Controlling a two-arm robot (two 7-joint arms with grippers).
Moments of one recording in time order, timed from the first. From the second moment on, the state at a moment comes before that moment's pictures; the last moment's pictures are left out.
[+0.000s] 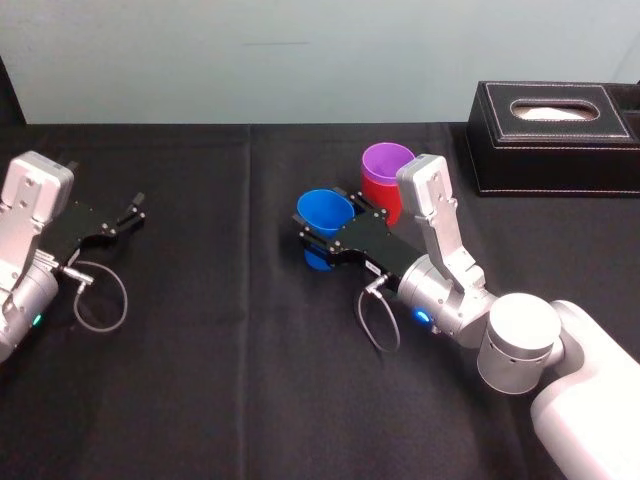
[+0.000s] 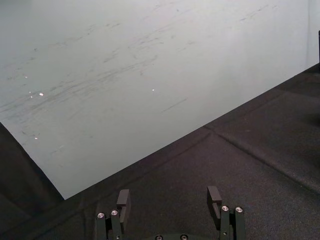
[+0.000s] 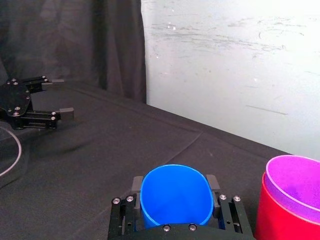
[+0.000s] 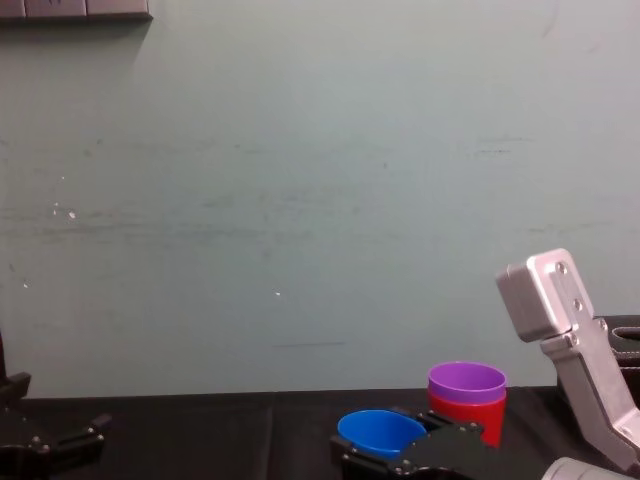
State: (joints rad) left arm -0.20 0.60 0.45 -1.41 -0.25 -0.12 0.03; right arm 0.31 0.18 -0.41 -1.17 0.19 -0.15 0.38
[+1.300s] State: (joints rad) left arm -0.20 0.60 0.45 -1.41 -0.25 -0.12 0.03; right arm 0.37 0.31 -0.34 -1.43 0.35 0.04 0.42
